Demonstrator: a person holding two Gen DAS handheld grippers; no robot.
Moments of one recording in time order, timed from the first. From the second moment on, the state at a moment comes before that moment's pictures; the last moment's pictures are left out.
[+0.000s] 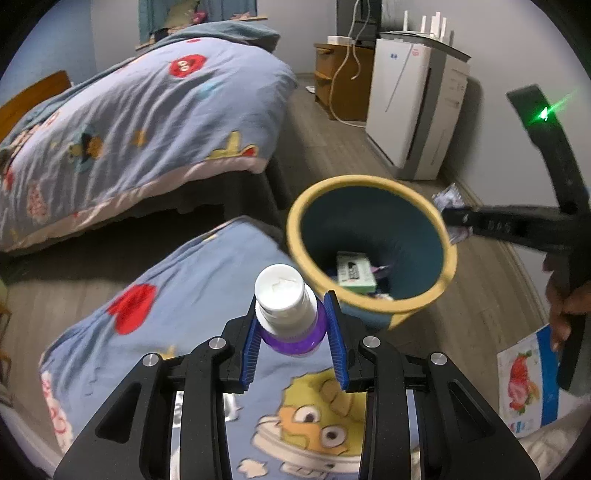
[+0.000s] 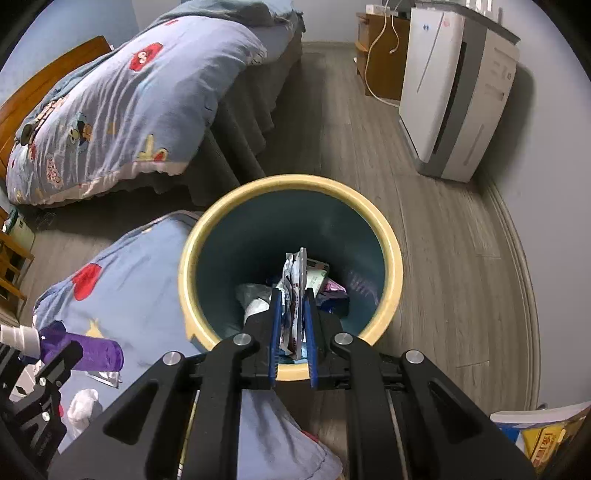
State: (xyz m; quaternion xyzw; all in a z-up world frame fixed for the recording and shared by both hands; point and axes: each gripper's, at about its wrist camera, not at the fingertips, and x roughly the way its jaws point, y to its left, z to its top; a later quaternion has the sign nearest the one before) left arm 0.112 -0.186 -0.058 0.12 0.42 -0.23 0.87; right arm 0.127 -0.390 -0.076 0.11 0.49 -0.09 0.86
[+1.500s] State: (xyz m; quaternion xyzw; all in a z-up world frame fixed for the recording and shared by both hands) left arm 0.142 -0.272 -0.110 0.14 0.42 -0.24 0.86; right arm 0.147 -0.436 -0.131 0.20 0.52 -0.07 0.83
